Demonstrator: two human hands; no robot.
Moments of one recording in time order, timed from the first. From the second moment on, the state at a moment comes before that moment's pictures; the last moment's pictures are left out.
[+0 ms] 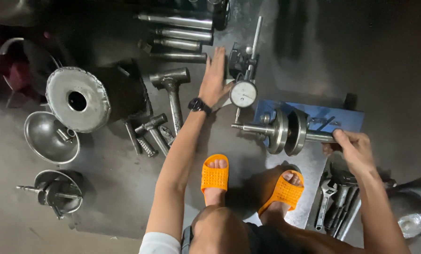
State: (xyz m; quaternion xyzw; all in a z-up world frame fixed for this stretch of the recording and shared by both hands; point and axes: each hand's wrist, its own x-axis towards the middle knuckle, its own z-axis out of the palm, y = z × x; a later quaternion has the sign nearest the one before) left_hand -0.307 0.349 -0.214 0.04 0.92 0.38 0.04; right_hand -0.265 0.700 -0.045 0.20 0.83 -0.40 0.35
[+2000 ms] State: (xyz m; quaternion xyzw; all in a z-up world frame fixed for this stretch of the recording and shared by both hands) left_hand -0.331 0.355 -0.262 0.03 0.90 0.44 -0.04; right_hand -0.264 0.704 -0.046 0.23 0.82 -0.37 0.37
